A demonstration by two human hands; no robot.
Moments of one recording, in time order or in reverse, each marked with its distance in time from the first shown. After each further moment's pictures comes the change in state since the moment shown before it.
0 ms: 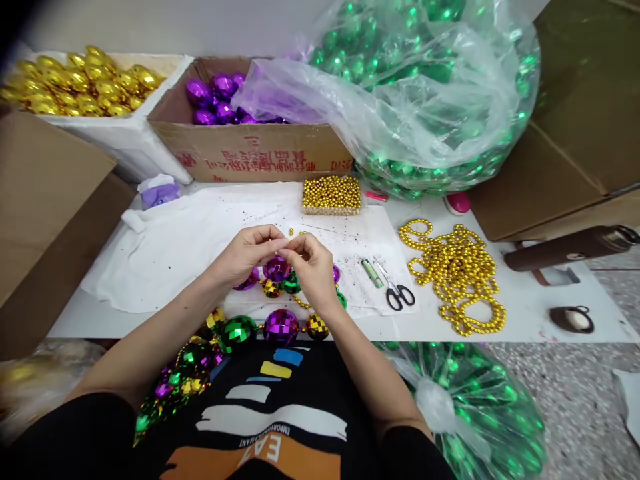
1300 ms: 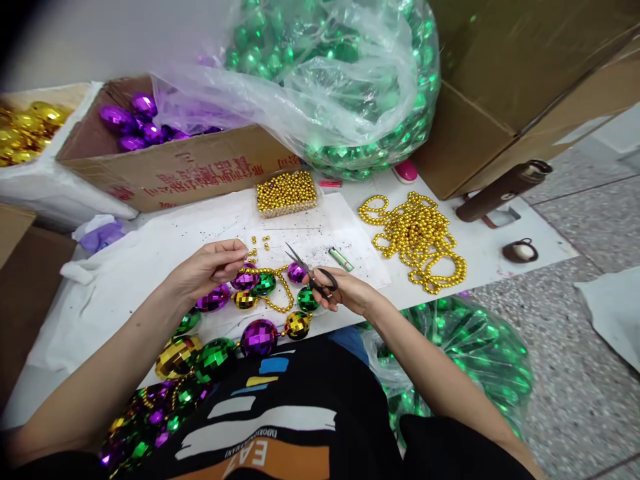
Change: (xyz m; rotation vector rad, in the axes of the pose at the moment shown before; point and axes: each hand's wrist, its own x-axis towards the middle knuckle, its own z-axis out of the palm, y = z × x) left_hand 0.025 0.007 -0.001 -0.147 -0.204 -0.351; right_hand -0.043 0.031 -0.133 0.421 -0.379 0.575
